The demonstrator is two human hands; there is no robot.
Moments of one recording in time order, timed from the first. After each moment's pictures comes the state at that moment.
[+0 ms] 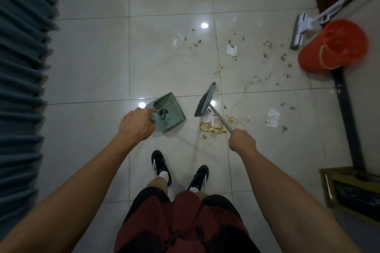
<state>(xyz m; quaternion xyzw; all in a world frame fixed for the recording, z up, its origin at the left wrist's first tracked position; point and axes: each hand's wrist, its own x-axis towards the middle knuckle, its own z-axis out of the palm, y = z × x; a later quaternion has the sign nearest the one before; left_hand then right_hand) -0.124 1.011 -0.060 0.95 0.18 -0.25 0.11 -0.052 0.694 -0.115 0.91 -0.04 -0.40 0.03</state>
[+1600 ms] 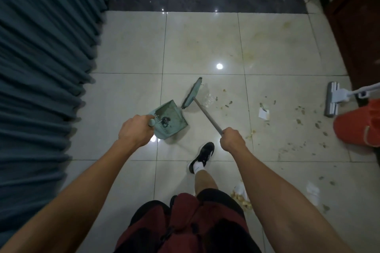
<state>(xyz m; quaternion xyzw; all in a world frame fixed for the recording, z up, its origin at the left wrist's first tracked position) 0.127 1.369 -0.050 0.94 0.23 -0.21 0.13 0.244 1.074 -0.120 0.93 0.01 -0.35 -0.09</state>
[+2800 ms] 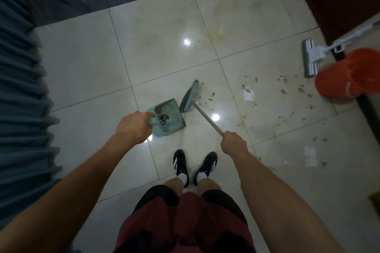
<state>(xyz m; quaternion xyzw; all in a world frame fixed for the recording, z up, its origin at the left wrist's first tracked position) 0.386 1.409 -0.070 0.95 0.03 -0.30 0.06 0.369 1.093 -0.142 0.90 -0.10 -0.42 -0.03</state>
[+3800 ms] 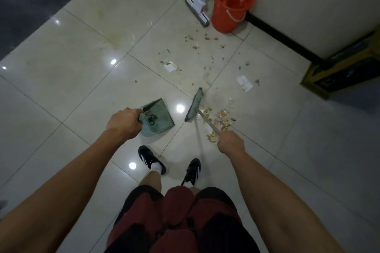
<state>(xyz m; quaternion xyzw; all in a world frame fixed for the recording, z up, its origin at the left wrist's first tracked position) 0.250 1.155 -0.064 0.93 -0.25 -0.26 -0.02 0.035 0.894 -0.108 0.85 -0.38 -0.35 -0.13</state>
